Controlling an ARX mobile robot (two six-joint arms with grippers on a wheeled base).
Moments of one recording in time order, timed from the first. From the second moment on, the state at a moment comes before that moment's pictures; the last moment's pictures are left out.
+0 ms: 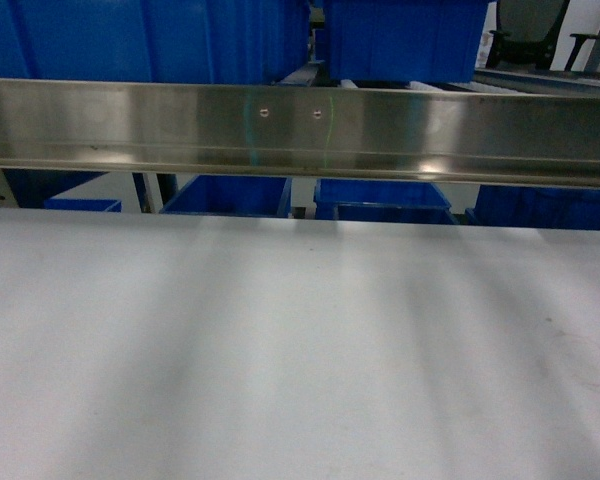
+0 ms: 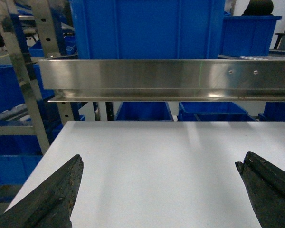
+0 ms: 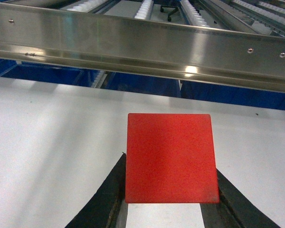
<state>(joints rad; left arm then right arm) 0.00 0.01 0.01 0.00 0.00 0.00 -0.07 0.91 0.39 0.24 -0.09 -0.10</state>
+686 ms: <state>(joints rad) 0.00 0.01 0.01 0.00 0.00 0.00 -0.07 0.91 0.39 0.24 -0.09 -0.10</state>
